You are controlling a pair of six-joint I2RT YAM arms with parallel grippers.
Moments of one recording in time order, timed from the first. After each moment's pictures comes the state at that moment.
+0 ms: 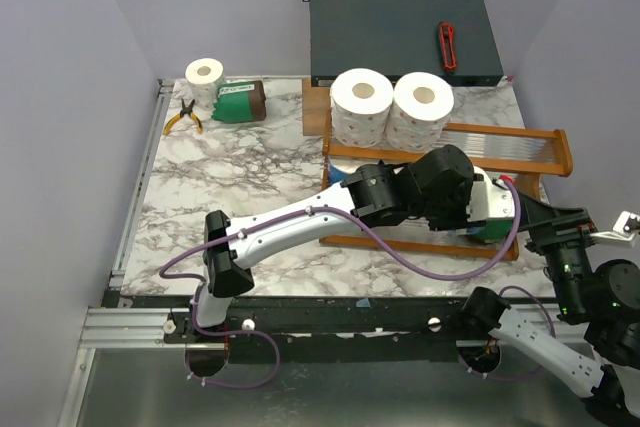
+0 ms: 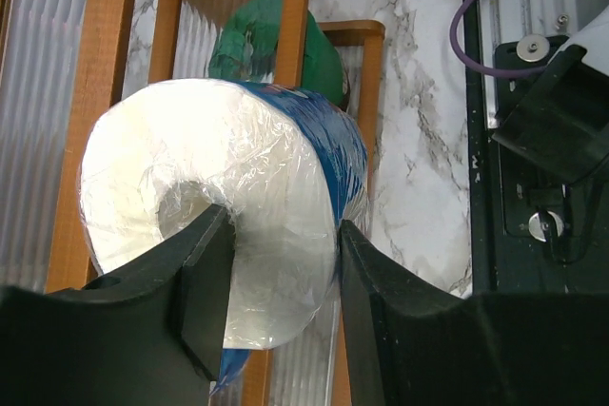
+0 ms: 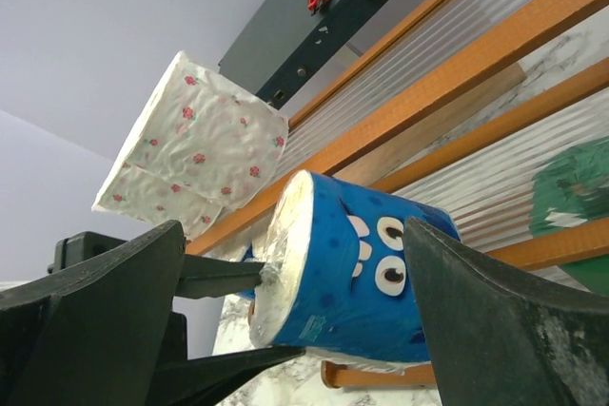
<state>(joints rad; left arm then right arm) -1.29 1.93 2.13 -0.72 0.08 0.40 0.89 0.09 0.90 -0.69 0.87 0.80</state>
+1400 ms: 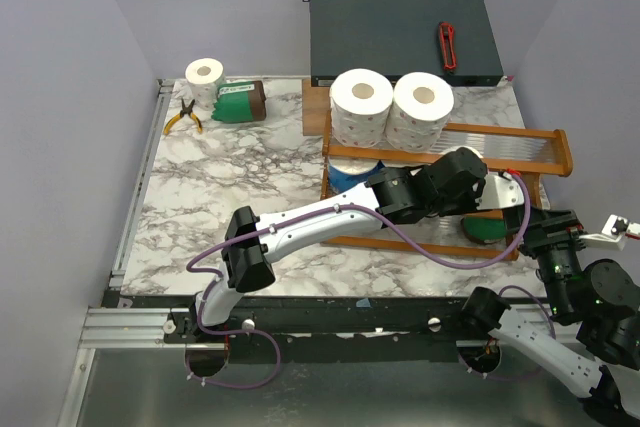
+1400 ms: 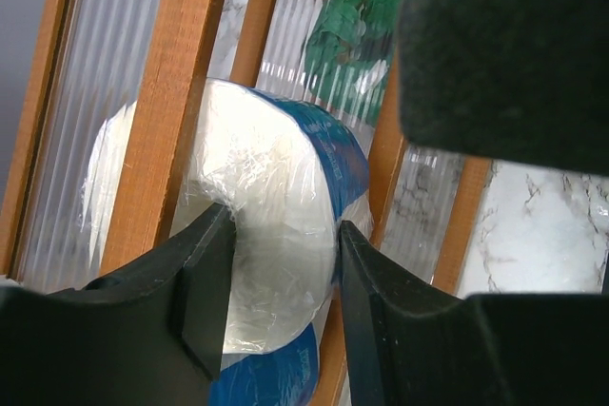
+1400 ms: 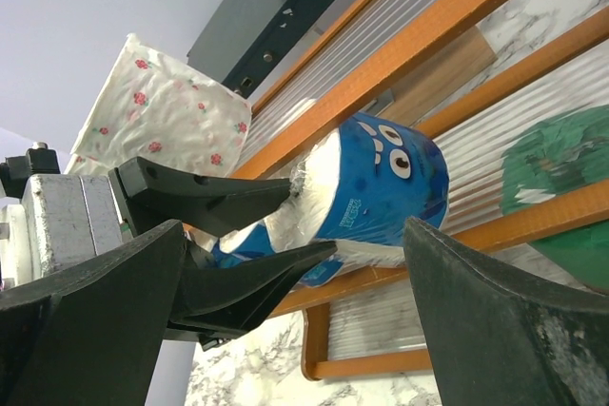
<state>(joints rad) -1.27 2.07 2.17 -0.61 -0.15 0.45 0.89 0.06 0.84 -0.74 0.88 0.85</state>
